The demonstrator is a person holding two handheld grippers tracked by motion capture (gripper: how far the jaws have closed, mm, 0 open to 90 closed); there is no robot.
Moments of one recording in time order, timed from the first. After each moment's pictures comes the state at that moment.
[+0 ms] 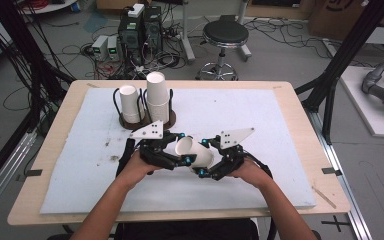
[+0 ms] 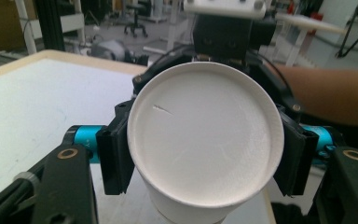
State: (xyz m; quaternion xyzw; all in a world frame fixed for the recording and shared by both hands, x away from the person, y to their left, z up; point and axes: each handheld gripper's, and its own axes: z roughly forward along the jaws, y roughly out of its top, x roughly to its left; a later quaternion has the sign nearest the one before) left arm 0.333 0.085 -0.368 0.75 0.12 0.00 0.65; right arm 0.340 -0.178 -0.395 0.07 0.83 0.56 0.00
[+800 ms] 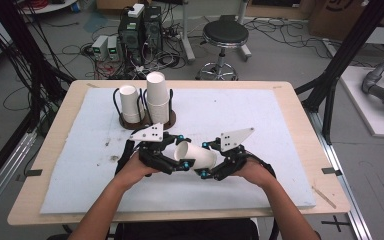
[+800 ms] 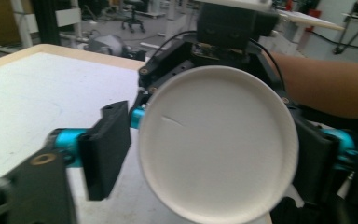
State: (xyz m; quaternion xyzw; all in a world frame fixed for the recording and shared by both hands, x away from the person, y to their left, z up) left arm 0.329 0.084 -0.373 0.77 0.10 -0.01 0.63; right arm 0.338 -0.182 -0.391 0.05 0.85 0.53 0.01
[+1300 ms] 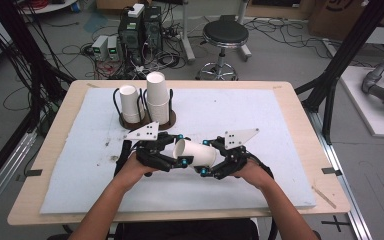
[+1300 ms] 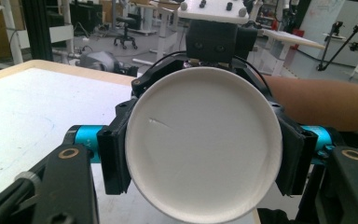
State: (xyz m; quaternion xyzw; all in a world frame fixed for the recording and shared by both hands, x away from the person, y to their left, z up) left arm 0.330 0.091 -0.373 0.74 0.11 -0.02 0.66; right arm 0.338 -0.186 -0.393 0.06 0.82 0.57 0.00
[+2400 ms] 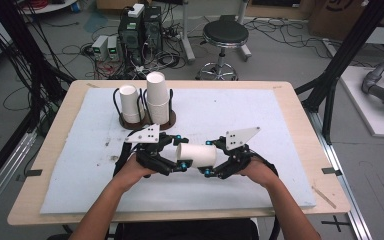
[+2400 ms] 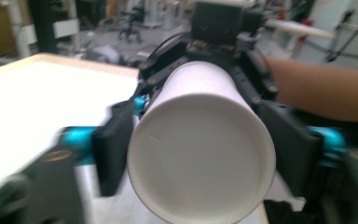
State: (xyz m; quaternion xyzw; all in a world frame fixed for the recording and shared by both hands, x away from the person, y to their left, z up) left arm 0.326 0.089 -0.376 0.76 0.12 0.00 0.64; right arm 0.339 -0.193 -0.387 0.05 0.84 0.54 0.01
